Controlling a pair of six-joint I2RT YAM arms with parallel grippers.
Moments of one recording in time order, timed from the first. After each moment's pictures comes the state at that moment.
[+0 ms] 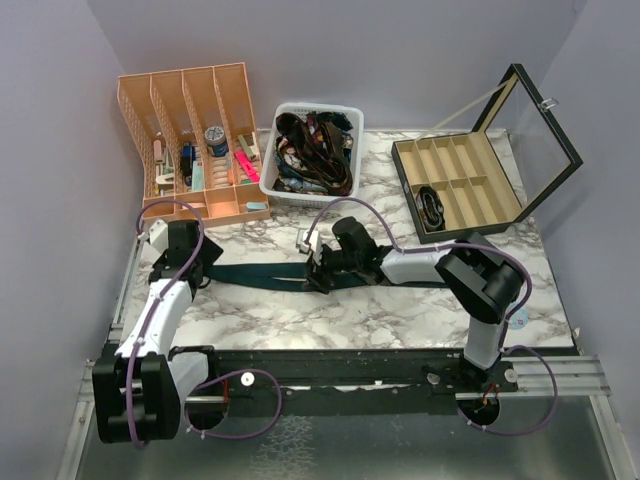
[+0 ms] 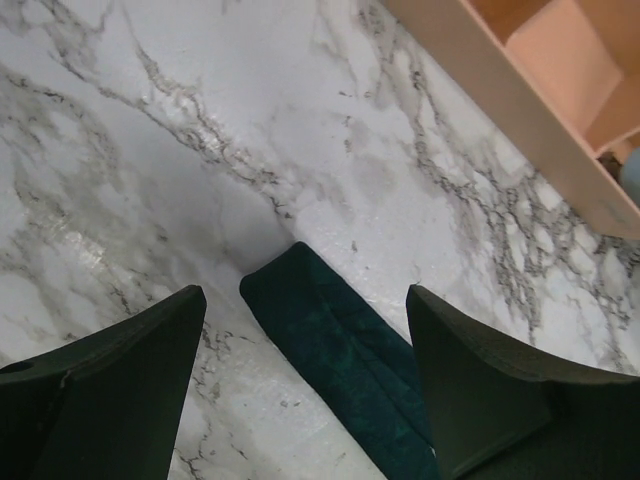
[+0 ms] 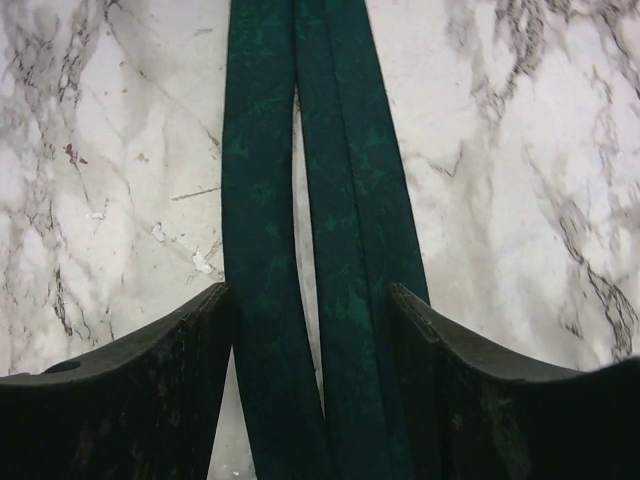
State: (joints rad) left arm 0.05 1.06 0.56 -0.36 -0.29 -0.78; right arm 0.83 1.84 0.91 0.34 -0.50 -0.31
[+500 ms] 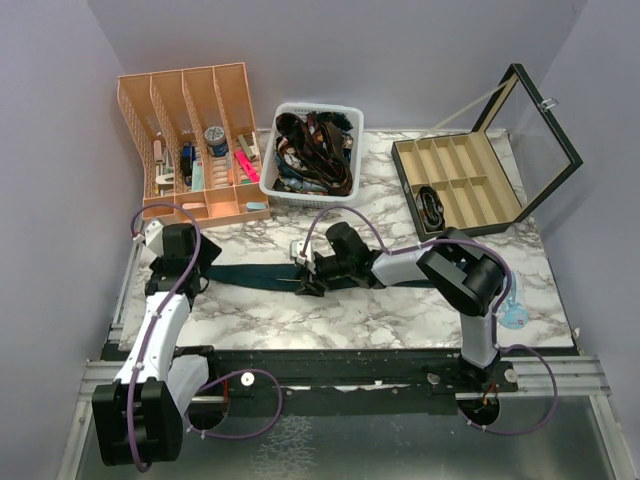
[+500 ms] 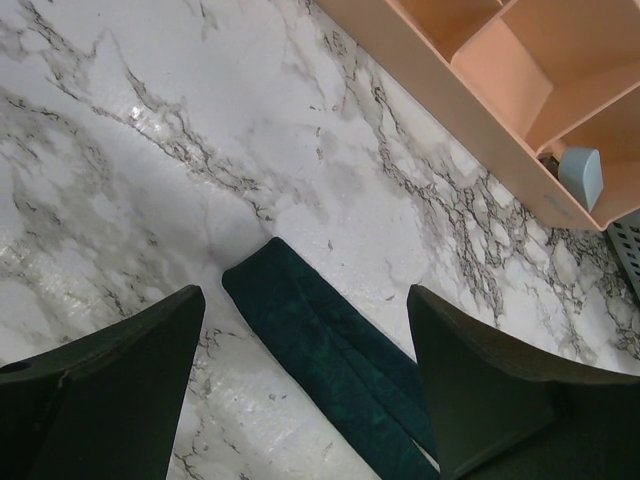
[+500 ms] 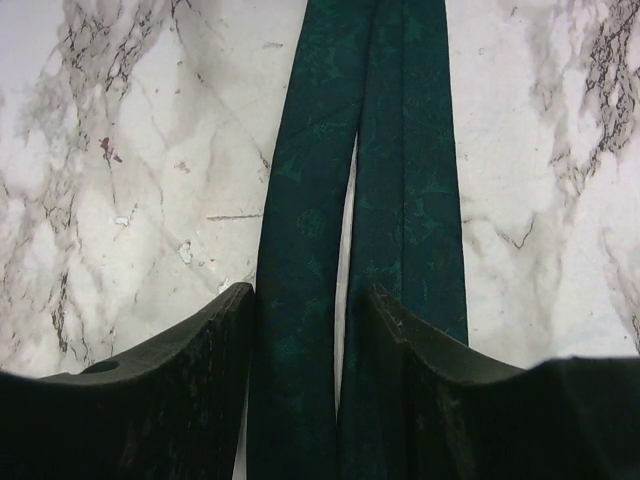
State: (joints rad) left arm 0.06 0.93 0.53 -0.34 -0.25 -0.76; right arm 0.85 1.97 0.94 0.46 -0.65 -0.44
